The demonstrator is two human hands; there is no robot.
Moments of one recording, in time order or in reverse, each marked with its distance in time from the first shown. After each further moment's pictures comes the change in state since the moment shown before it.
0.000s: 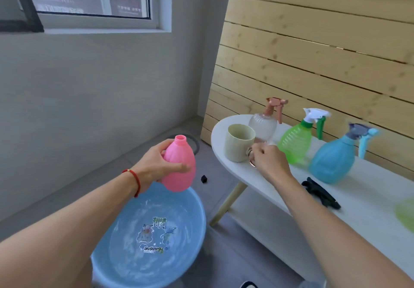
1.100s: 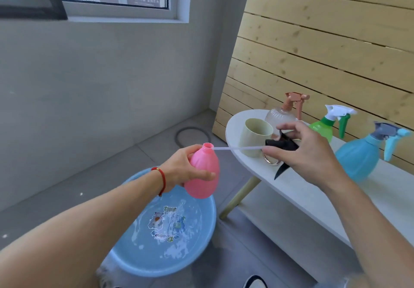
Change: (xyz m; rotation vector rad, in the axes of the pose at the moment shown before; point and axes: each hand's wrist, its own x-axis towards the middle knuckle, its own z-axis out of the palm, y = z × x) left_hand -0.004 -0.021 0.022 0.007 -0.142 -0.046; right_hand -0.057 -0.034 -0.066 0.149 -0.089 -0.247
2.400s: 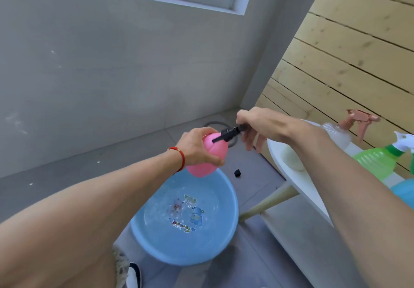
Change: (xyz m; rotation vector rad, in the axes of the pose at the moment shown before) left_hand -0.009 -0.009 -0.073 0.364 0.307 0.047; right_hand 0.084 -0.122 0.130 -0.344 -0.719 -0.110
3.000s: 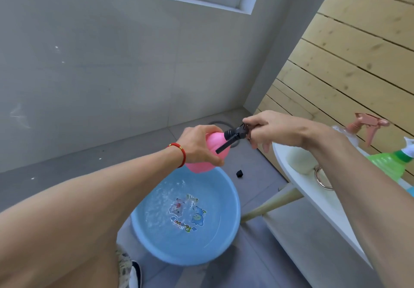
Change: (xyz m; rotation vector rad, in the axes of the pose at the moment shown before) left_hand 0.003 -0.002 -0.012 0.097 0.009 0.057; right_hand 0.001 0.011 -0.008 -0.140 -0.114 -0.101
